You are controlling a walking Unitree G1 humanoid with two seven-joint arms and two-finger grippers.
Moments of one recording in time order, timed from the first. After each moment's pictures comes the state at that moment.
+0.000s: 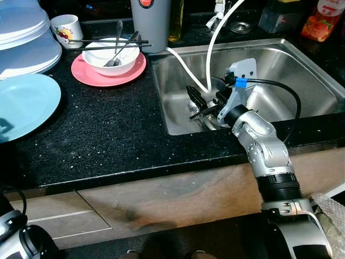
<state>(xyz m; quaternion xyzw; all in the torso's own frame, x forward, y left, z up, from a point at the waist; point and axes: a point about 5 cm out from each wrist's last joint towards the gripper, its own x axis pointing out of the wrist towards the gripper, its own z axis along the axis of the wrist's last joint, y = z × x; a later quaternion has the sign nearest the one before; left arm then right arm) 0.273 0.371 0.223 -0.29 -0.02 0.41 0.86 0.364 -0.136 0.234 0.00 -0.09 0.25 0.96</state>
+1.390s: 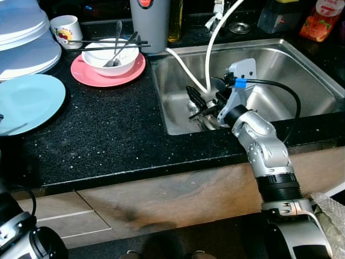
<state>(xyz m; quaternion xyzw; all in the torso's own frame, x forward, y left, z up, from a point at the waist) 0.264 0.350 0.223 -0.26 -0.04 0.41 0.87 0.364 -0.137 0.234 0.00 -0.09 0.25 0.96</state>
